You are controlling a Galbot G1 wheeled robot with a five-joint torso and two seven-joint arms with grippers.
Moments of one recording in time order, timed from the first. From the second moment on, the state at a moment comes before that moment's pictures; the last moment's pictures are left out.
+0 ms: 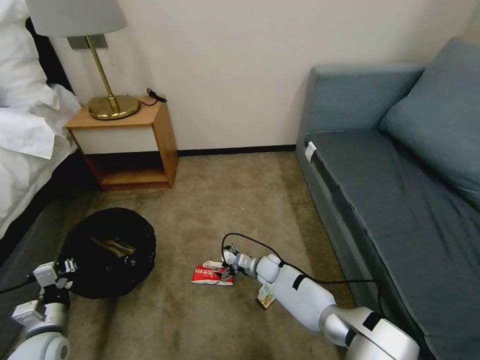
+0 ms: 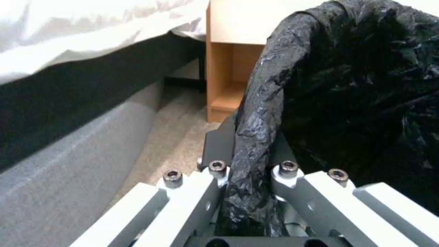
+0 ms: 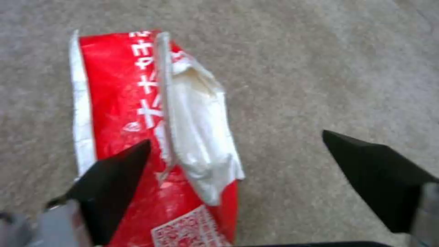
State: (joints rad) left arm 1.59 -1.07 -0.81 -1.61 -0.63 -0.29 -0.10; right arm -0.57 1.53 -0.35 0.58 -0.19 0.18 -0.36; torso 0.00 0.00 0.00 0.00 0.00
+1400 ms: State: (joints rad) left arm 1.55 -1.07 -0.78 -1.56 -0.61 -0.33 -0.07; right arm -0.58 1.55 -0.28 0.73 0.00 0.27 -0.32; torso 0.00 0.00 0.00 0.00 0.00
